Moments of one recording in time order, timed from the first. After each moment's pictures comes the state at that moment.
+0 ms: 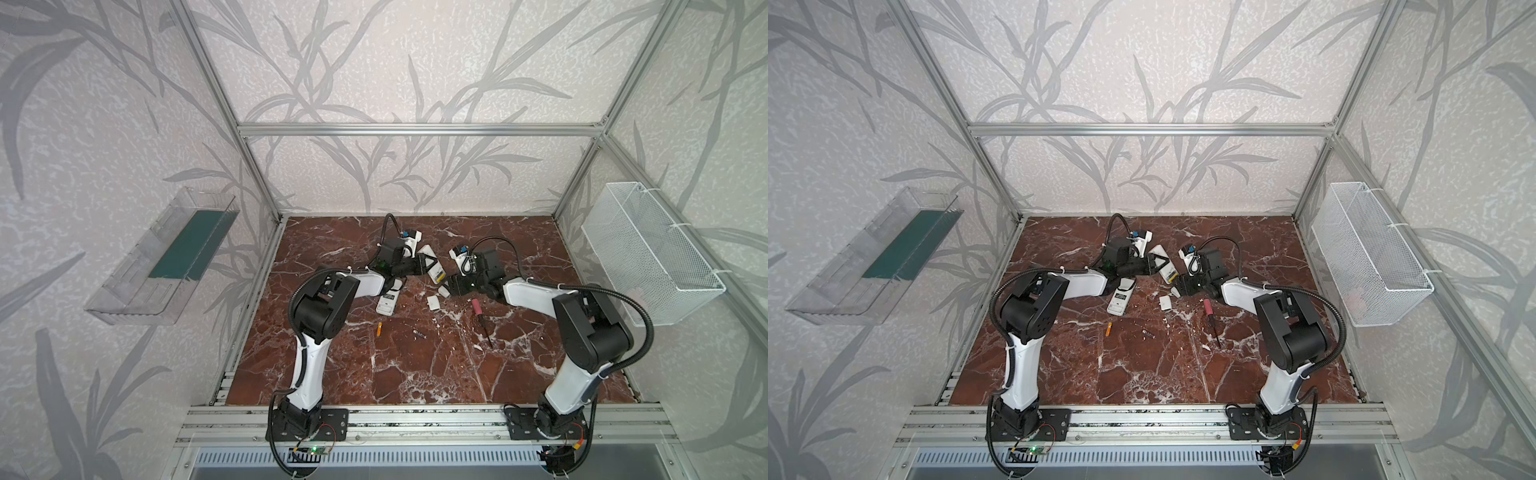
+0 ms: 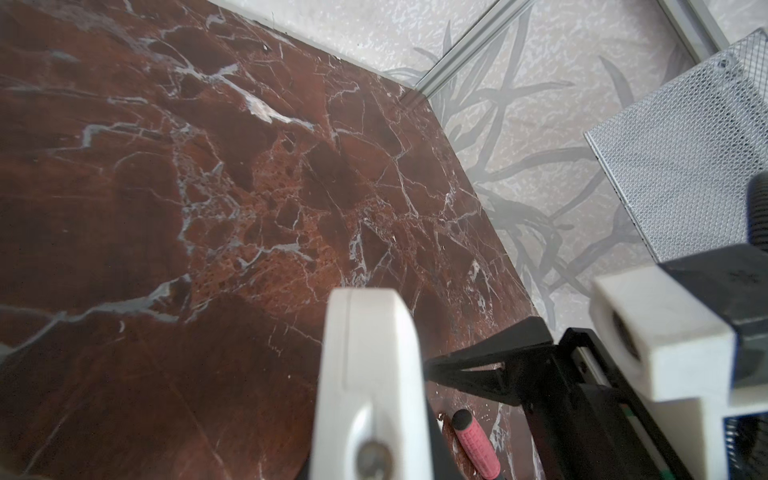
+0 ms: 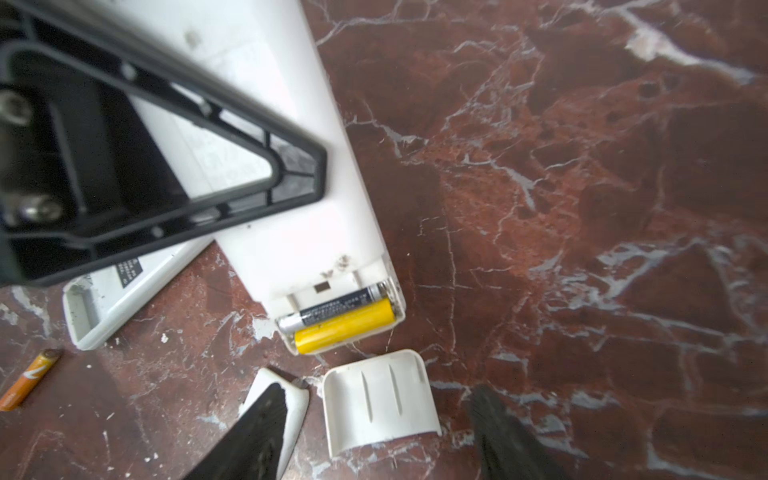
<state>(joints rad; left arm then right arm) -0.48 2.11 1.24 0.49 0.54 -0.61 0.37 1.73 0.95 0.05 -0.30 0.05</state>
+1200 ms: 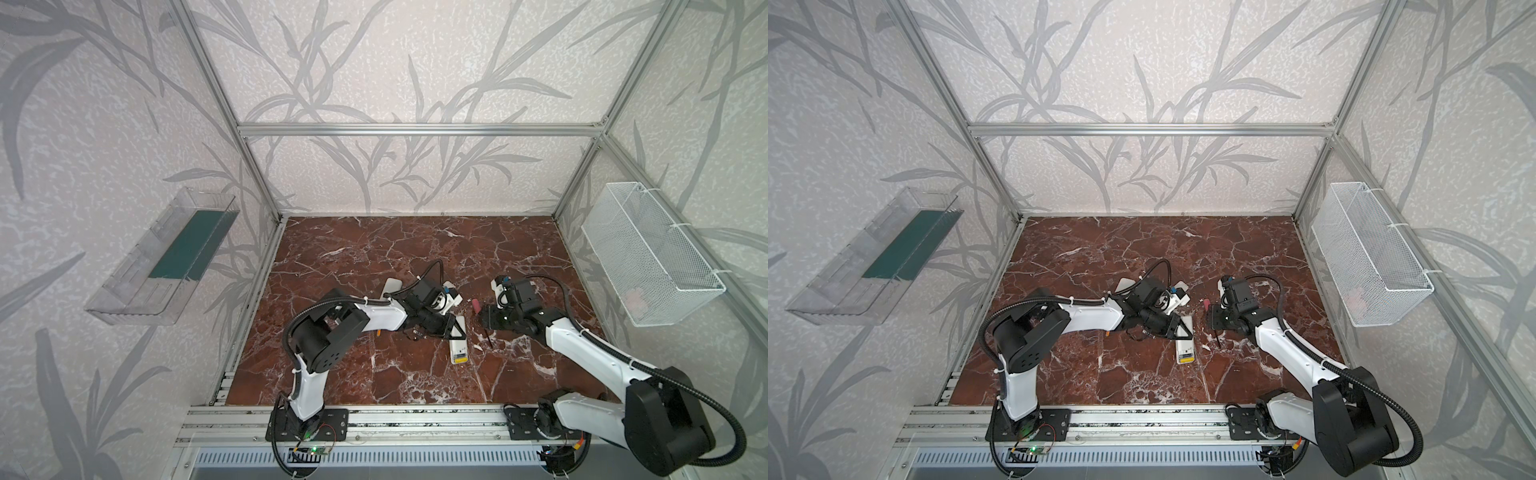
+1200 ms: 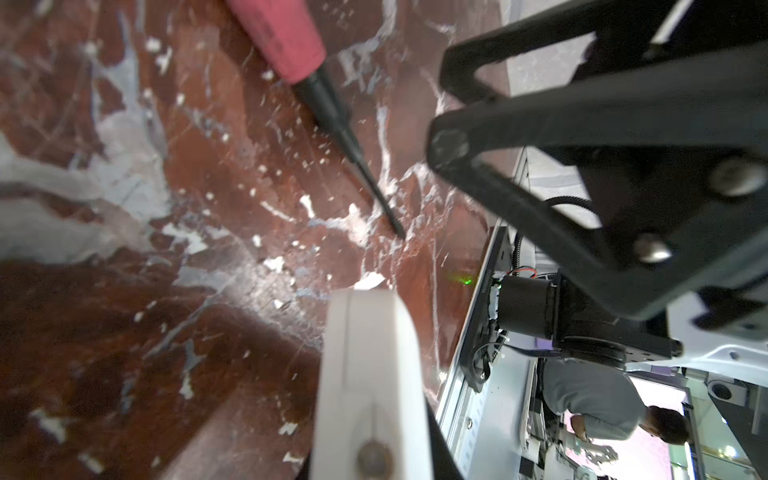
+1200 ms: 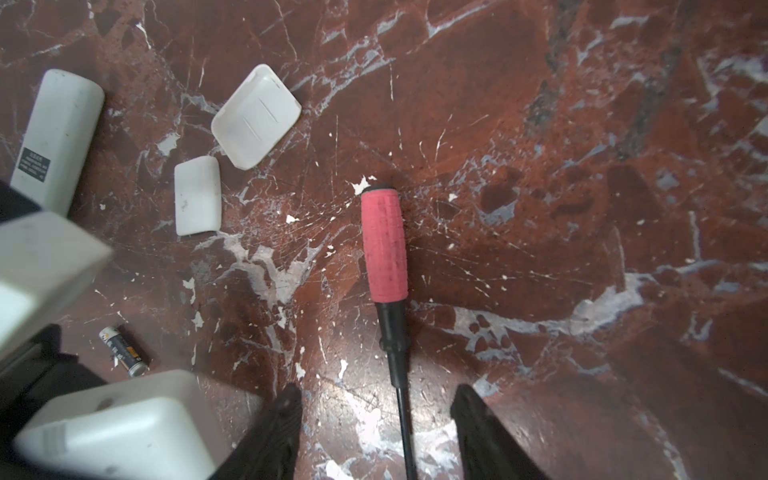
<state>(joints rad) -0.83 1.98 1.06 0.07 0.77 -0.63 0.33 1.21 0.61 -0.40 -0.11 0.35</state>
